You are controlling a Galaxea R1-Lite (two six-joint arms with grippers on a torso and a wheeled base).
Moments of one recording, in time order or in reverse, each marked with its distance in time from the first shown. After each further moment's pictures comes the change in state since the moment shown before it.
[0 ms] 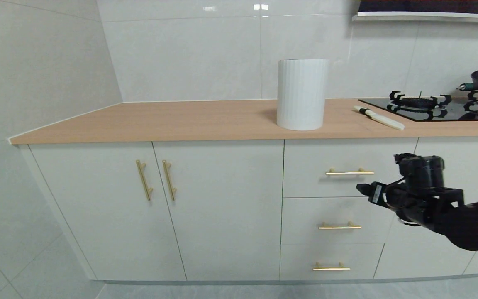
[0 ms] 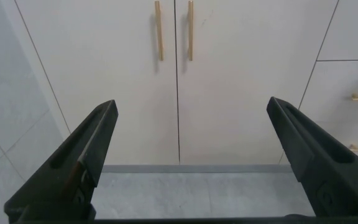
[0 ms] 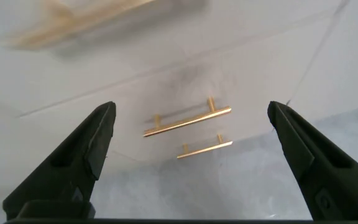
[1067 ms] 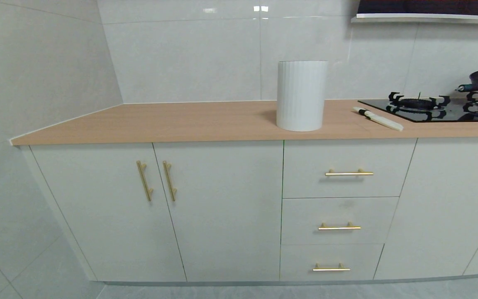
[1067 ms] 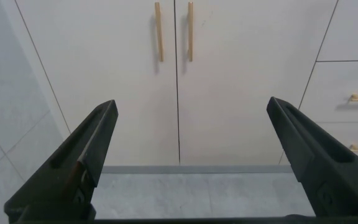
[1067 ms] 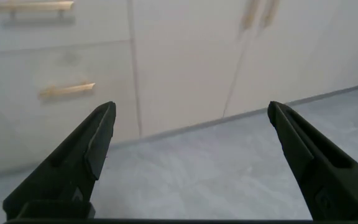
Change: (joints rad) left arm -0.001 0.000 0.000 0.000 0.000 0.000; right arm -0.179 -1.774 0.334 1.084 -0.175 -0.448
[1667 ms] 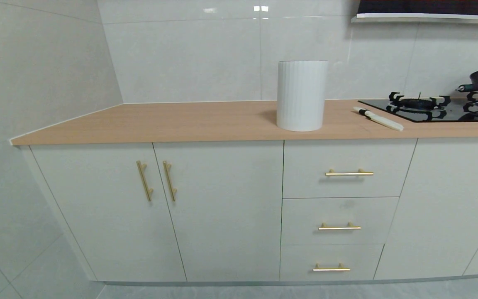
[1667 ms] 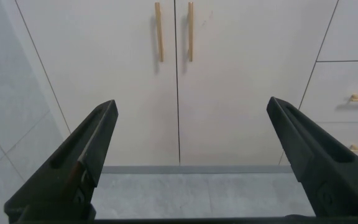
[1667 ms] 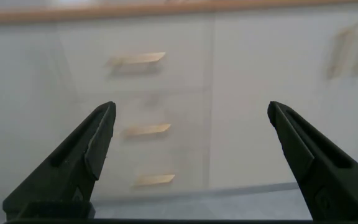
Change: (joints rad) left arm 0.000 0.000 0.000 0.000 0.000 0.000; right arm -0.036 -0.134 0.355 -0.401 0.408 0.083
